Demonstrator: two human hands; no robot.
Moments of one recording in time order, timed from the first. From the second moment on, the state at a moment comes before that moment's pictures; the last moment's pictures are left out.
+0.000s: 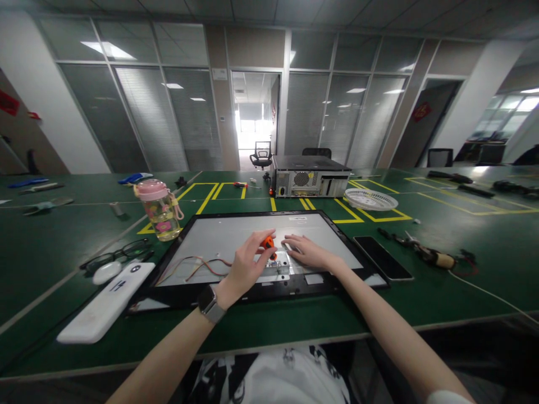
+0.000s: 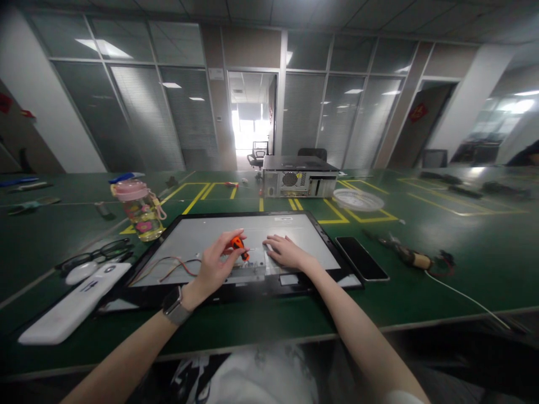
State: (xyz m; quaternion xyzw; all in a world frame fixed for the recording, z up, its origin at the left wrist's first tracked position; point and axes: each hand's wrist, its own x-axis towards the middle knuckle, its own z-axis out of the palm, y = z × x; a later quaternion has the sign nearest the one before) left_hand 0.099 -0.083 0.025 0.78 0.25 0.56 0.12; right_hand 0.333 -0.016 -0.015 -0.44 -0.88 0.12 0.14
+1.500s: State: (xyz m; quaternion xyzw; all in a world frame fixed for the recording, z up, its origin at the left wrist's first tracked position) left_hand 0.110 -0.075 0.033 0.75 0.27 0.60 0.06; right_hand 0.336 -0.013 -0.017 -0.43 -0.88 0.11 0.15
